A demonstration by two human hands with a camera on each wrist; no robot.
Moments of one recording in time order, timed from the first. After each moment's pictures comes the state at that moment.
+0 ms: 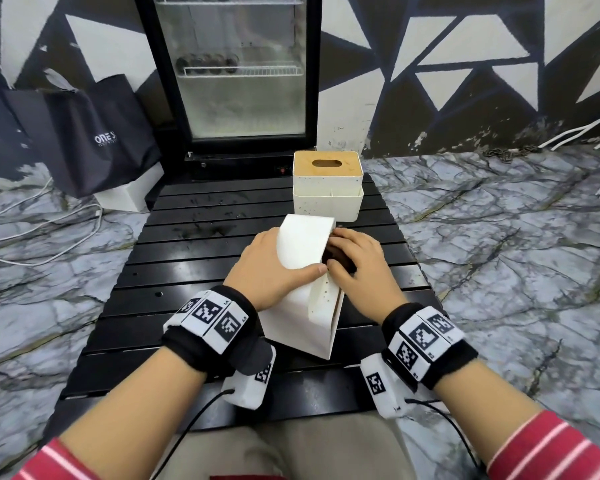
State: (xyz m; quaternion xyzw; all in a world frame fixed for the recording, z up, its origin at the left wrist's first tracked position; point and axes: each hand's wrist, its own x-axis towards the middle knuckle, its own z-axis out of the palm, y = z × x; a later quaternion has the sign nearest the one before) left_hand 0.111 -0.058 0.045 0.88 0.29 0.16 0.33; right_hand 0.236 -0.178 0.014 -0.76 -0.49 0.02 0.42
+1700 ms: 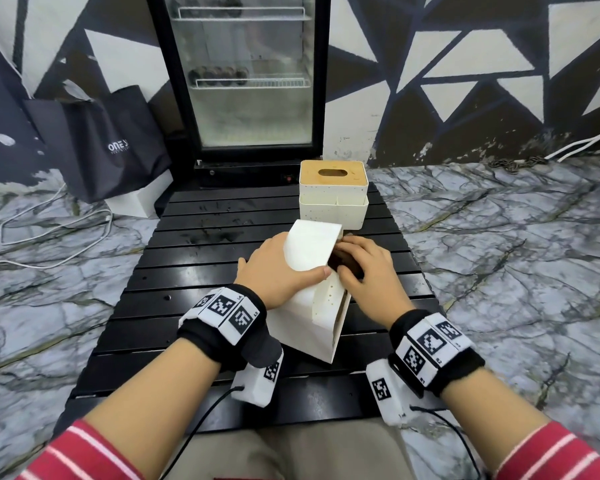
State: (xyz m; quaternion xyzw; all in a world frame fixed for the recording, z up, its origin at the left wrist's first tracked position) left_hand 0.110 -0.065 0.049 0.88 0.31 0.13 0.33; right_hand 0.236 -0.184 0.014 -0.78 -0.47 0.05 0.41
